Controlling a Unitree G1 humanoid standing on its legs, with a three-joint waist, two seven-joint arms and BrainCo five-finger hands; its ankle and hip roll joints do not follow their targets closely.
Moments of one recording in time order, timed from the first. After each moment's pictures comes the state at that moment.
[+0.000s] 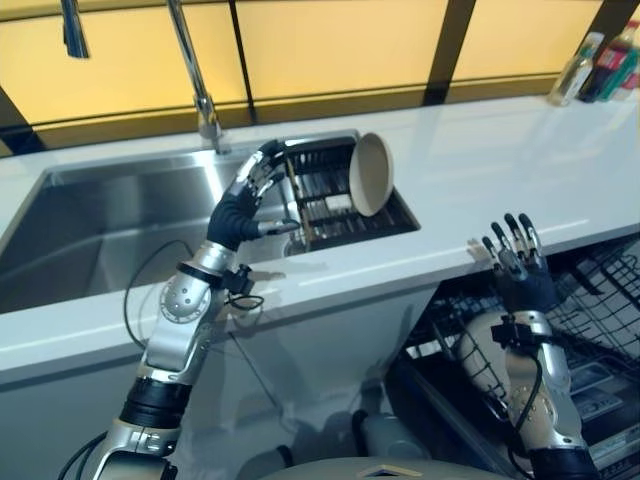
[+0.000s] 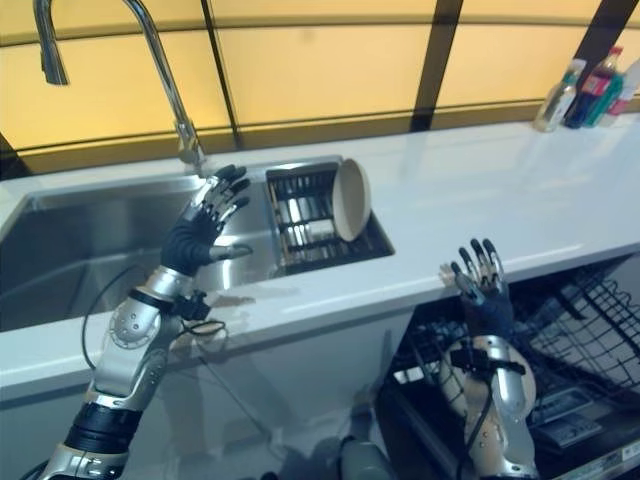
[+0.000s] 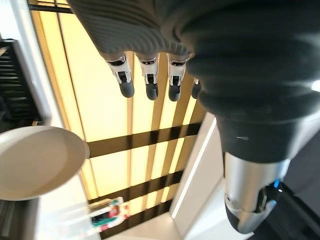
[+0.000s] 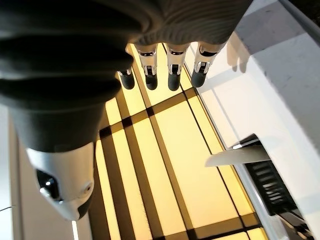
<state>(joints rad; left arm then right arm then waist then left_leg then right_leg) -0.23 0.43 -0.10 -0.12 -0.37 -0.24 -0.20 0.10 -0.32 -0.08 -0.03 0.77 -0.31 0.09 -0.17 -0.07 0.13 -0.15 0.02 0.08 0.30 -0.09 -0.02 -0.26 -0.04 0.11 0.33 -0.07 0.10</state>
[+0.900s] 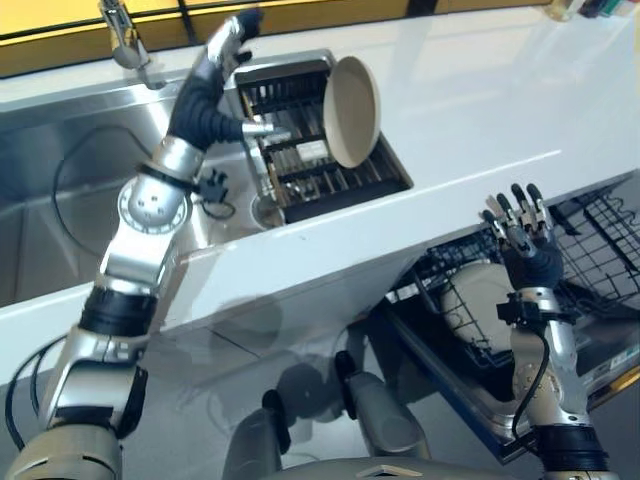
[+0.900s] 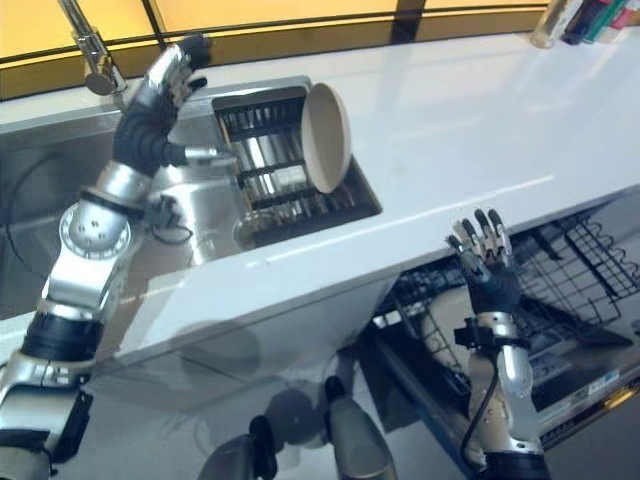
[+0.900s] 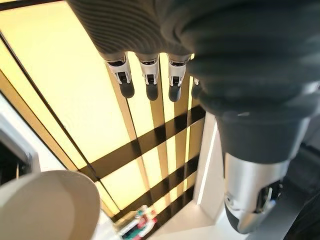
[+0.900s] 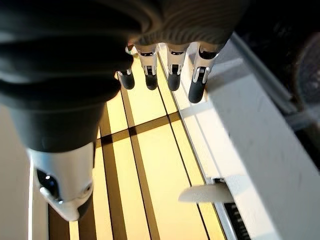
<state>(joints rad) -0.74 0.69 -0.16 0.09 -0.20 -0.23 -0.02 0.02 -0.38 -0.13 -0.06 0.79 -0.26 0.11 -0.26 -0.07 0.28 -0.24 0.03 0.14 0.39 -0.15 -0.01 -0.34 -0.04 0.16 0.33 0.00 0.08</state>
